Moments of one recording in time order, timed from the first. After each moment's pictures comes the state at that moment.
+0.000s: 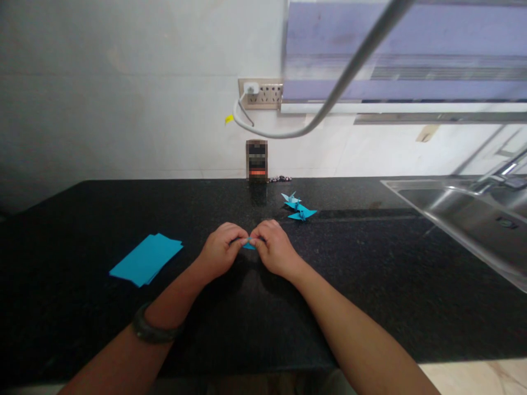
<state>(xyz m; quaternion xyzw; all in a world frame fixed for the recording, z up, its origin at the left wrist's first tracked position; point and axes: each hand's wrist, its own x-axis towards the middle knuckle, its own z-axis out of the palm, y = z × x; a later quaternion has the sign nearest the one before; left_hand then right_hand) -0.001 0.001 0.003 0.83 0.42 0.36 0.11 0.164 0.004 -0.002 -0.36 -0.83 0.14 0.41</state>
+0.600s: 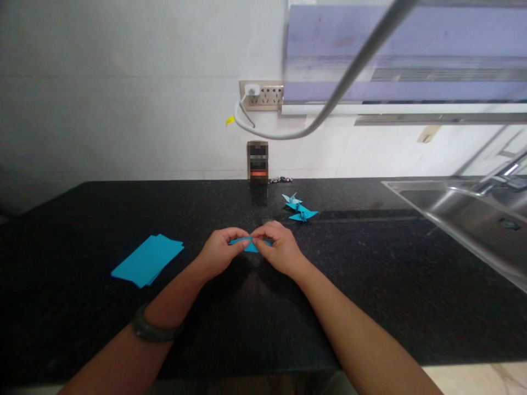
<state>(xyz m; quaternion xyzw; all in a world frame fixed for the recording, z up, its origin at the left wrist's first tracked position) -0.001 0.000 0.006 0.69 0.48 0.39 0.38 0.168 0.005 -0.001 -0.35 -0.79 0.19 0.47</state>
